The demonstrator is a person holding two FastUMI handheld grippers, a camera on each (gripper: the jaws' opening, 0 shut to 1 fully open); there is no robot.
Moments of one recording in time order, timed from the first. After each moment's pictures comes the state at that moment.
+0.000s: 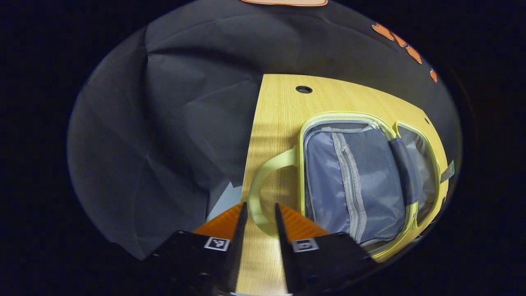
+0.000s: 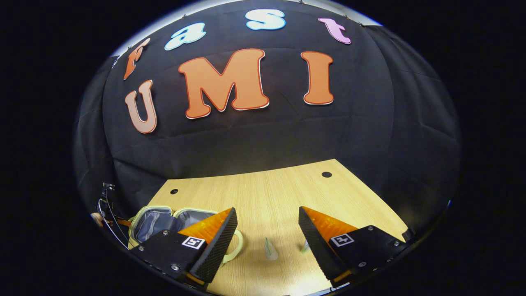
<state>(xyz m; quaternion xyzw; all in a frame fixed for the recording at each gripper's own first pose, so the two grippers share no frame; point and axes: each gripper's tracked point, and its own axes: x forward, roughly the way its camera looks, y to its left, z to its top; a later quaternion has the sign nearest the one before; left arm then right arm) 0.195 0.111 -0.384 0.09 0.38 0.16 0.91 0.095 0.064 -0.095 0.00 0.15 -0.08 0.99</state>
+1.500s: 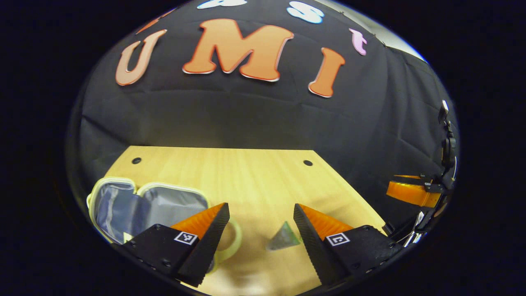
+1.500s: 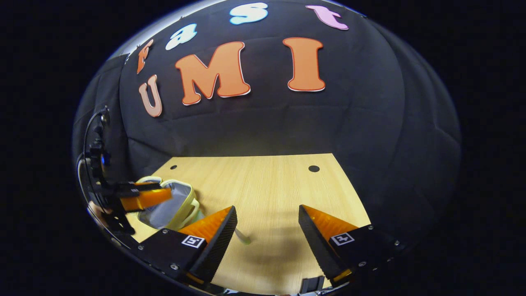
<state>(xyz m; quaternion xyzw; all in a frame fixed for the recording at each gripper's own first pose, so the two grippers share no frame) 0.257 -0.516 -0.390 0.08 0.18 -0.09 0.98 0.066 -0.122 -0.106 -0.01 0.19 0.02 0.98</state>
